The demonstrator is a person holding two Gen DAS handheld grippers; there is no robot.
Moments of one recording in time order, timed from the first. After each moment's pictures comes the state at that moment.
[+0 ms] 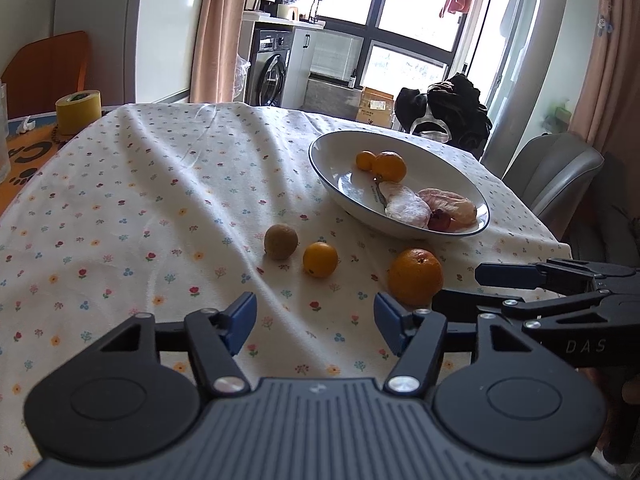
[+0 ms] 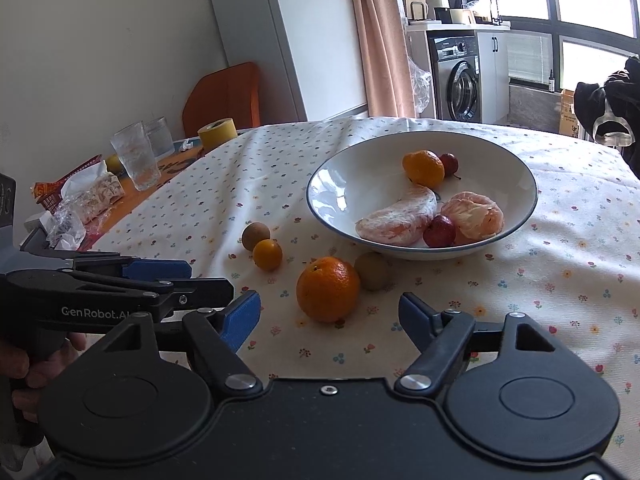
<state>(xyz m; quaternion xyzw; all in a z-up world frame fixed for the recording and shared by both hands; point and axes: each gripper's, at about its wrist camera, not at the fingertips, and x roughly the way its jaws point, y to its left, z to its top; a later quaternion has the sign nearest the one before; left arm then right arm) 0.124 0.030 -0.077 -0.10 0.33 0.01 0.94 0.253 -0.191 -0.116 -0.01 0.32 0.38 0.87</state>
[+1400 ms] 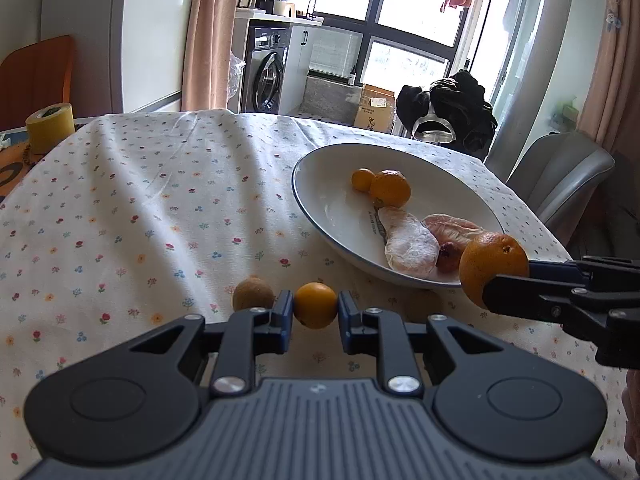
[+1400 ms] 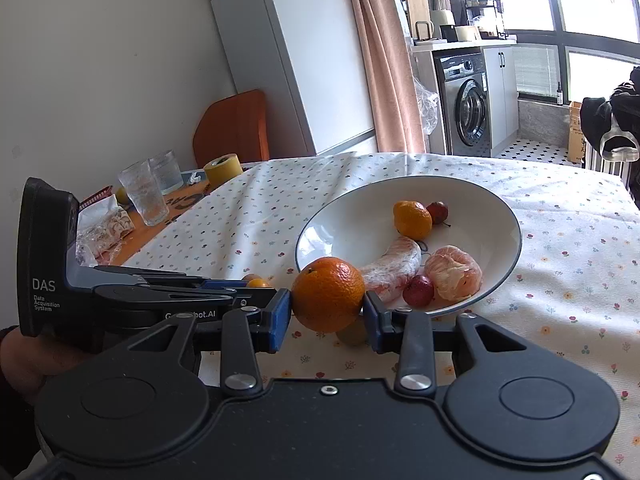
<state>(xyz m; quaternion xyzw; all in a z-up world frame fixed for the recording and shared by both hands) 0.183 0.020 -0.073 -0.09 0.34 0.01 0.94 0.281 -0.211 -0.085 0.02 0.29 0.40 0.87</state>
